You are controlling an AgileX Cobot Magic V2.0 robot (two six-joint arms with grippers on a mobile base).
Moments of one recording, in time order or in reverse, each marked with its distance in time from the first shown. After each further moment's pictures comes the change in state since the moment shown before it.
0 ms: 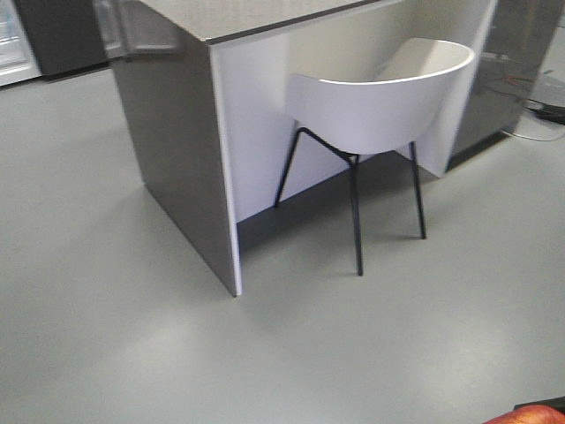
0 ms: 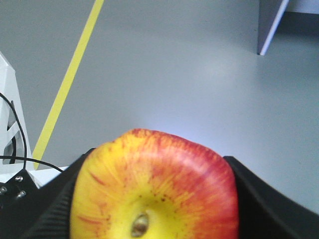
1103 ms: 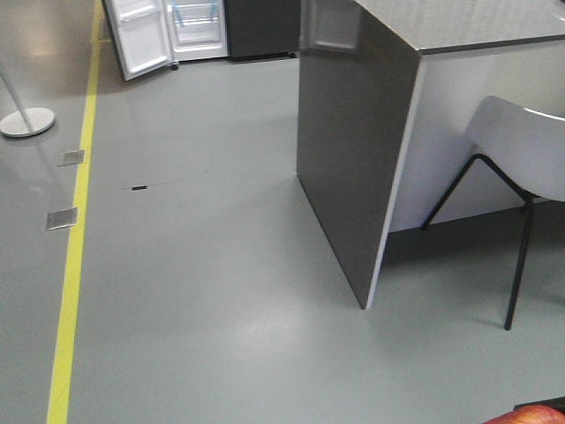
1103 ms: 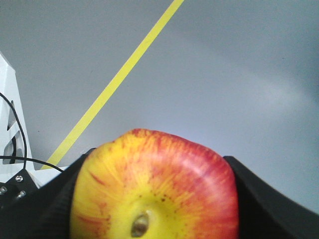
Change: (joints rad) left arm 0.000 0.000 0.000 0.000 0.000 0.000; right arm 0.000 0.000 0.000 0.000 0.000 0.000
